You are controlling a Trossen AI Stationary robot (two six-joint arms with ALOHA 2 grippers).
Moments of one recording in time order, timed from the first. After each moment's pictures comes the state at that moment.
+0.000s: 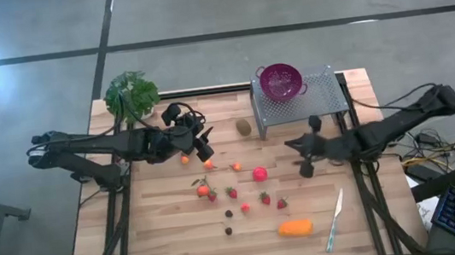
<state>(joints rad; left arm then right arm) -0.07 1.27 1.16 -0.46 -0.71 -0.16 0.32 0.92 0.55 -0.17 0.68 0.15</state>
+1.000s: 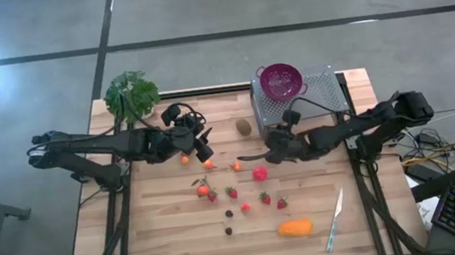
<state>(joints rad) -0.06 1.27 1.16 -0.49 -0.71 -0.16 0.09 1.47 0.81 -0.28 0.87 0.12</state>
